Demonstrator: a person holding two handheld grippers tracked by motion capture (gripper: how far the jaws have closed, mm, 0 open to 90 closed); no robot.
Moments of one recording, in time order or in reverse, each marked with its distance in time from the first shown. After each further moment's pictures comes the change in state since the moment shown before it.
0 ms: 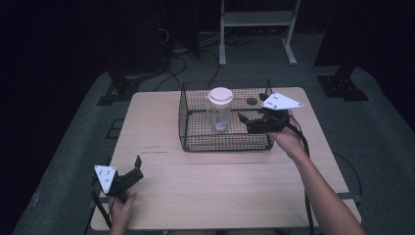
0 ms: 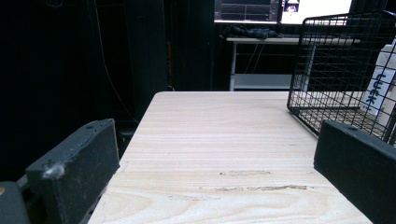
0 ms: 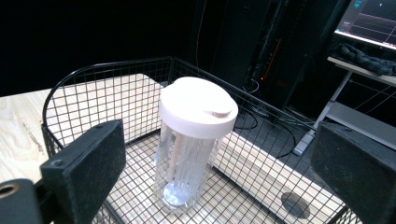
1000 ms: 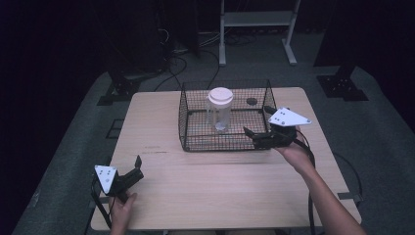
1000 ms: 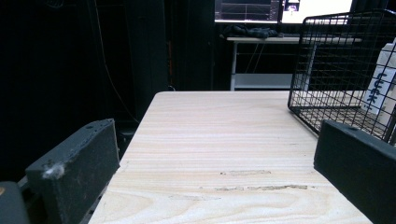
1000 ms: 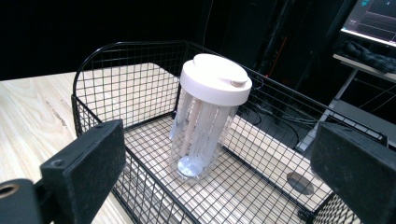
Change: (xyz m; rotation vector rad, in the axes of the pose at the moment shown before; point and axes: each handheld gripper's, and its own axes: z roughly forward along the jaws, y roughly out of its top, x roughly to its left) left arm -0.001 0.000 0.000 0.002 0.003 0.007; right arm 0.014 -0.023 -0.030 0.005 0.019 -0.017
